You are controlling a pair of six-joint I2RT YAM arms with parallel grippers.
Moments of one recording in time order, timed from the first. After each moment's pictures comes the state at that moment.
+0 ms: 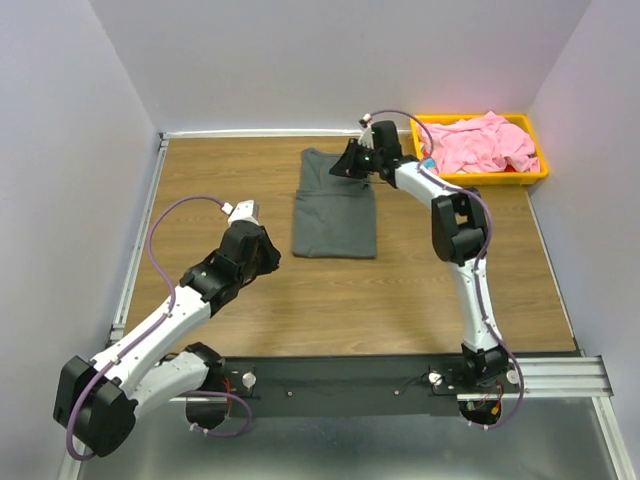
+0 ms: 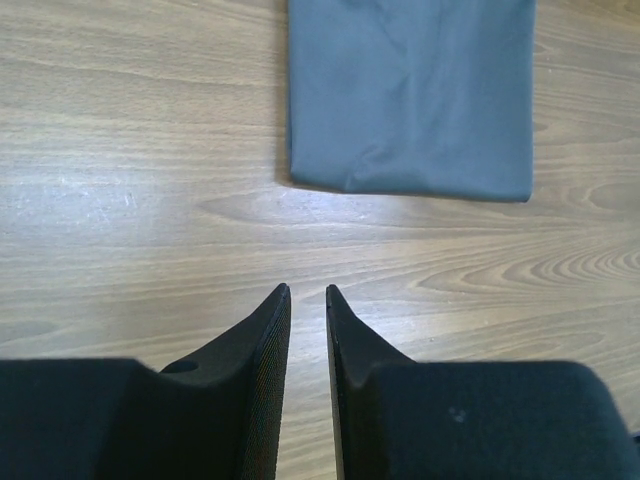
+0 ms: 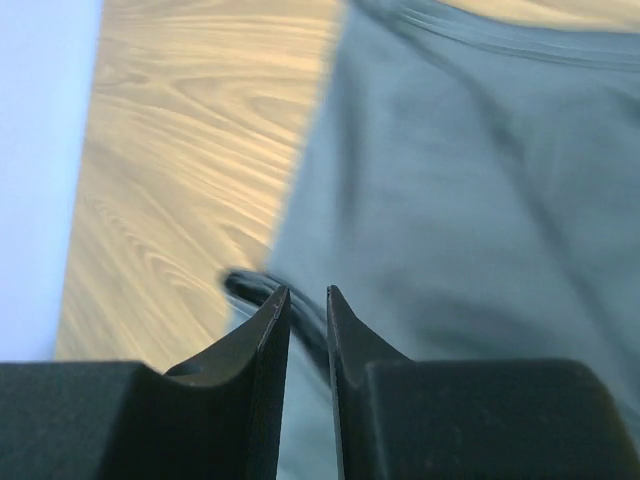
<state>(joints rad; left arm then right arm) -0.56 0.95 0.66 -0.34 -0.17 -0.64 0.38 2.46 2.02 -0.09 -0.50 0.54</state>
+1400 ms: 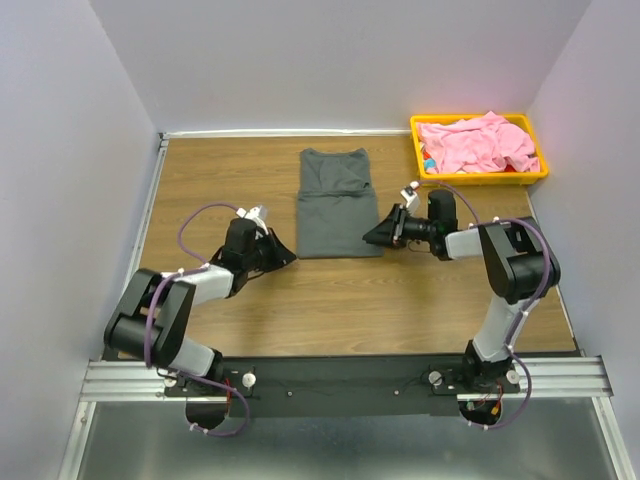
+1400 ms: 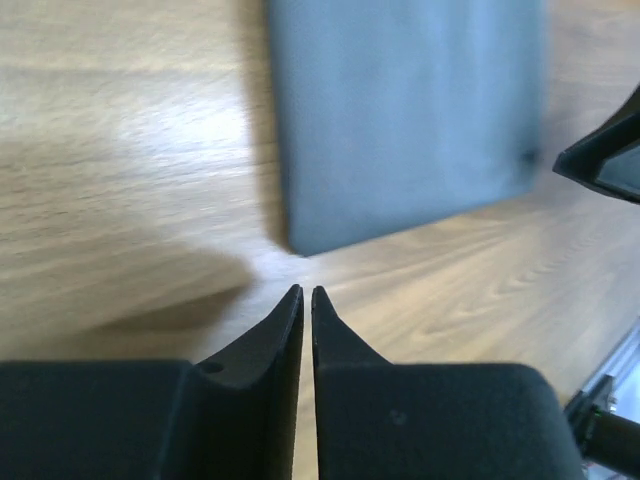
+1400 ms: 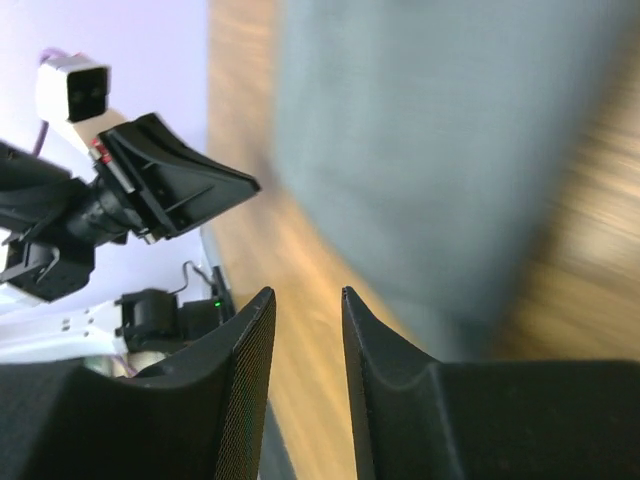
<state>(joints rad) -0.33 1.52 0.49 0.39 0.33 -0.68 0.19 1.90 0.76 0.57 -0.94 0.78</state>
